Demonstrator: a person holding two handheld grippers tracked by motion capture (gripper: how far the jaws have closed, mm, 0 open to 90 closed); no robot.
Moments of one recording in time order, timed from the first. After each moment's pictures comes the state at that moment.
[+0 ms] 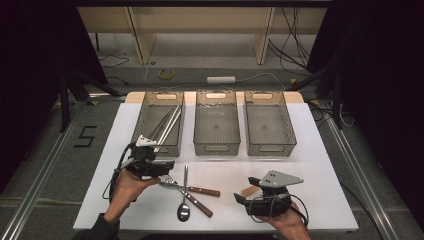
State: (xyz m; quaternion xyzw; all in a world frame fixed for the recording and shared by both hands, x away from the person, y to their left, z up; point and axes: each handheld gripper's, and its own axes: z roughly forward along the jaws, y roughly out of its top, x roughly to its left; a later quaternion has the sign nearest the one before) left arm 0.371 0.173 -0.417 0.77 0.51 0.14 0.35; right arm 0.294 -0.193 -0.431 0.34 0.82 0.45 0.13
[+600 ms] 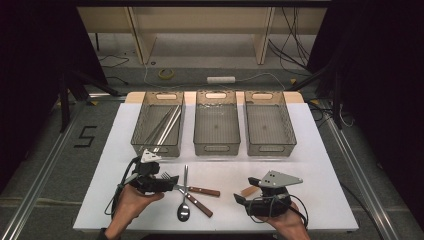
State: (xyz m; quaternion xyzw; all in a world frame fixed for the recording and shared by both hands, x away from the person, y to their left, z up) left arm 0.340 0.161 -0.432 0.78 0.50 0.13 0.35; right arm 0.294 -0.192 -0.431 0.34 0.82 0.45 0.13
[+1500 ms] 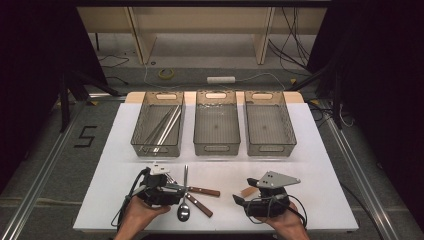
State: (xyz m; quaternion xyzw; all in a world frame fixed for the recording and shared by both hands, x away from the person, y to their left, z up) left arm 0.319 0.140 -0.450 0.80 0.48 0.10 0.33; right arm 0.294 -0.189 -0.433 0.34 0.82 0.44 0.12
